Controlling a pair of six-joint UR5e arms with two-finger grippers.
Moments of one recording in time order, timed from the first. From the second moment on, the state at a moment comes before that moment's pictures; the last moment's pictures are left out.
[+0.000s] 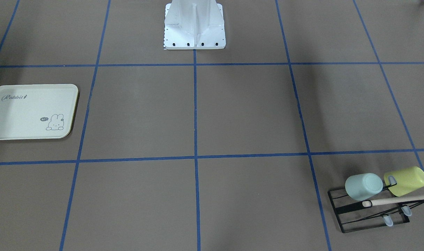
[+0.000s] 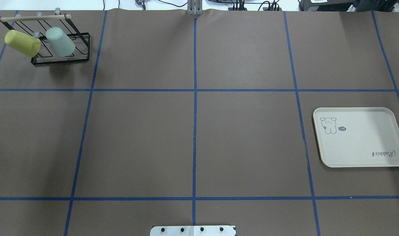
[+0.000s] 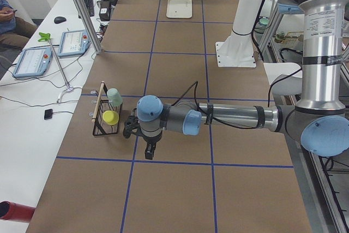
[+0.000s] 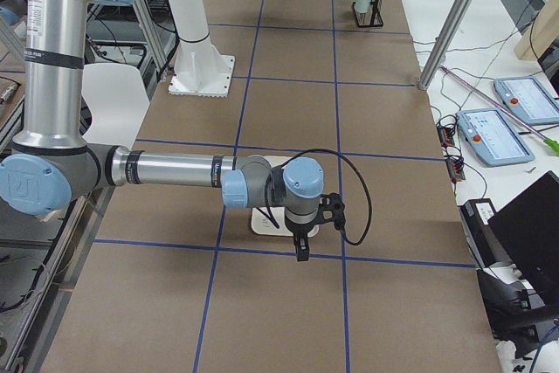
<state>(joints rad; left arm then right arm) -1.52 -1.50 -1.67 -1.70 -2.38 -0.02 1.52 -1.71 1.69 -1.48 2.31 -0.07</state>
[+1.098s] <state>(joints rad) -1.50 -1.55 -1.68 -1.87 -2.35 -0.03 1.52 -1.69 1.75 -1.34 2.31 -0.07</state>
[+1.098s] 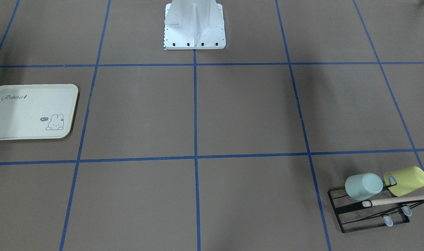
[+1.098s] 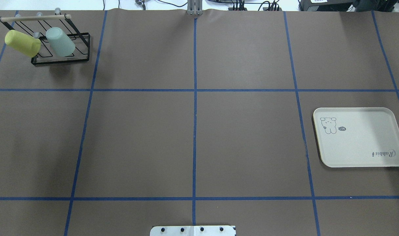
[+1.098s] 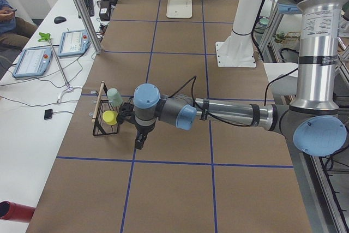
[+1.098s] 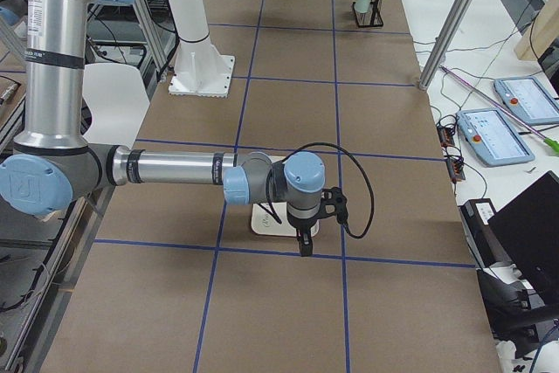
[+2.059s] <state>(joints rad) -1.32 -1.86 -1.55 -2.17 -2.31 -0.28 1.44 -1.49 1.75 -1.18 2.31 0.24</state>
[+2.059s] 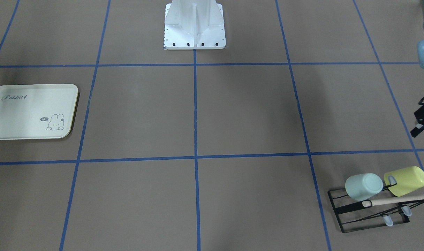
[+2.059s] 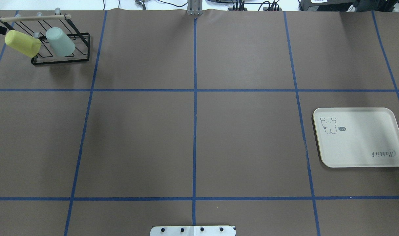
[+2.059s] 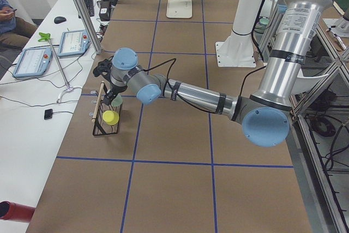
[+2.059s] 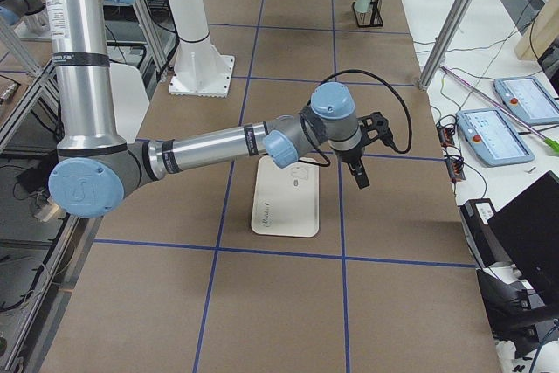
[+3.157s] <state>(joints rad) -1.17 -2.09 -1.27 -2.18 -2.09 -0.47 1.34 -1.43 1.75 -1.18 2.31 0.41</state>
